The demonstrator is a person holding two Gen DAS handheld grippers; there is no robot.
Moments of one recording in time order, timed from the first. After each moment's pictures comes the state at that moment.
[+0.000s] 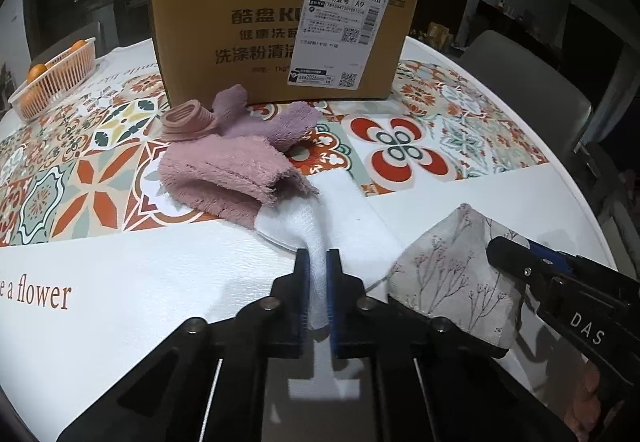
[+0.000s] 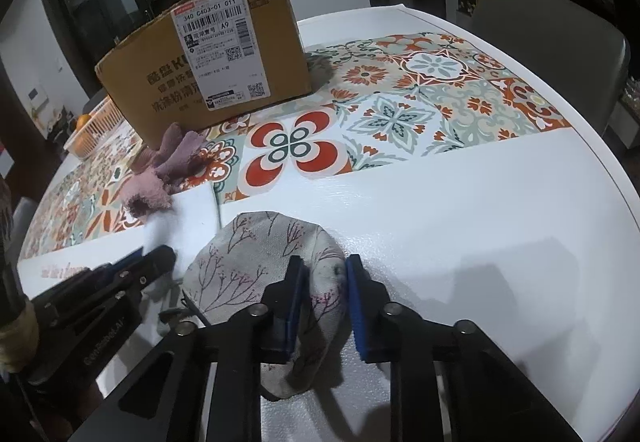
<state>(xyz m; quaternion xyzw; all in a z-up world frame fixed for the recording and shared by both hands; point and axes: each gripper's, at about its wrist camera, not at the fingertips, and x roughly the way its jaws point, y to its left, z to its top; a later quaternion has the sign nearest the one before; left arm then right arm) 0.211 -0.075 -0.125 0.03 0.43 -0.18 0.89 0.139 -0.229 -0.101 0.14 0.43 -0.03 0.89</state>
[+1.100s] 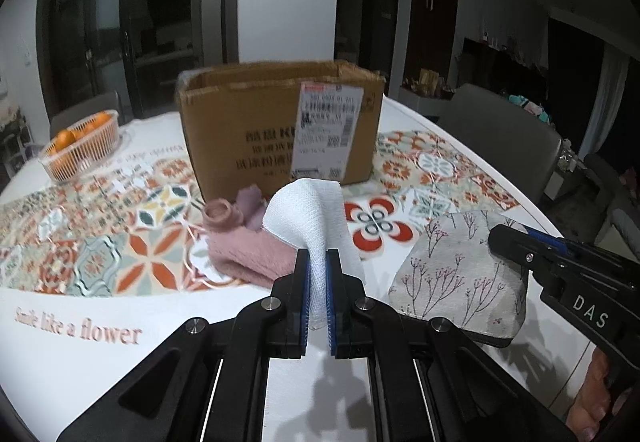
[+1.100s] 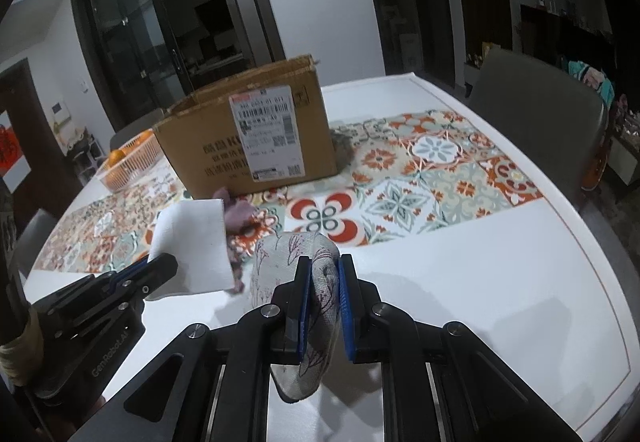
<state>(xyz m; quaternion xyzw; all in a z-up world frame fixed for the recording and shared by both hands) 0.168 -0.067 -0.041 0.05 0.32 -0.17 0.93 0.106 -0.218 -0.022 0.12 0.33 -0.02 0.94</state>
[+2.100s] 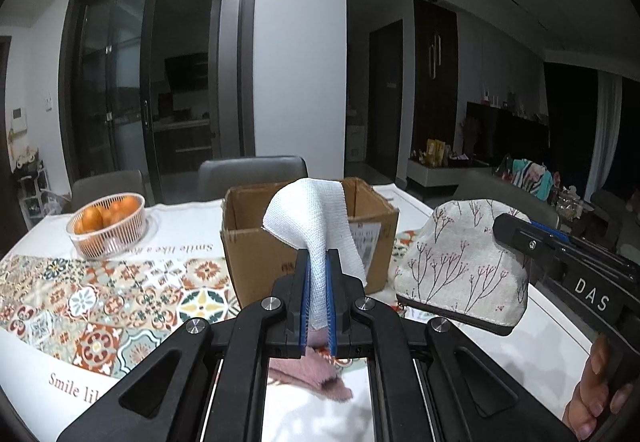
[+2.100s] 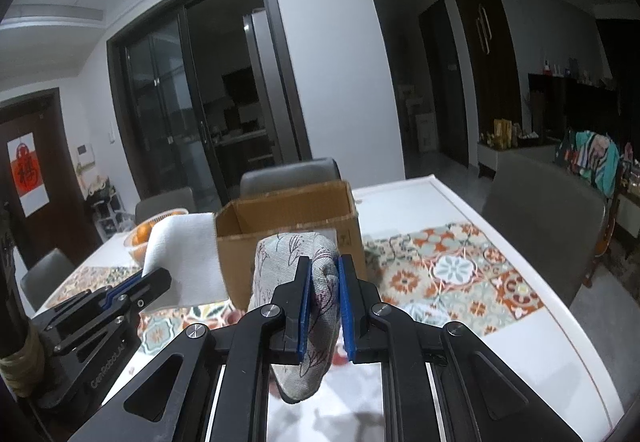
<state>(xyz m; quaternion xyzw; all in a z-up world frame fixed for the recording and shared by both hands) 0.171 -0.045 0.048 0.03 0.18 -0.16 0.97 0.114 -0.202 0.069 0.10 0.18 -0.01 0.98</state>
